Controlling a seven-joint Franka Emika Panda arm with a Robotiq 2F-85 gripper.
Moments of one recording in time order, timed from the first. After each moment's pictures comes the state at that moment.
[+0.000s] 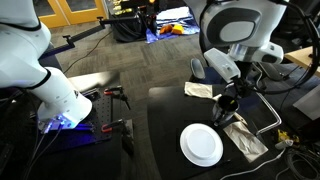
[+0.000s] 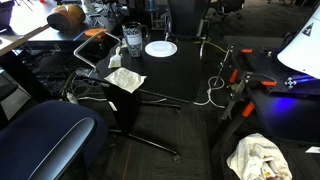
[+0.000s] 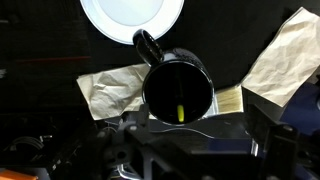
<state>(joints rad) -0.14 0.52 -0.09 -1.78 -0.03 2.38 -0.21</state>
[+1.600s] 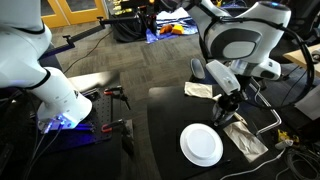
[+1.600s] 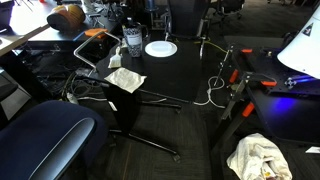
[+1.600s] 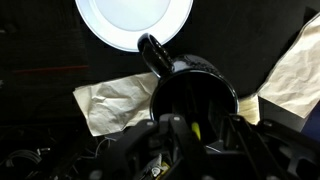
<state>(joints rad) -0.17 0.63 -0.08 -1.71 -0.03 2.38 -0.21</state>
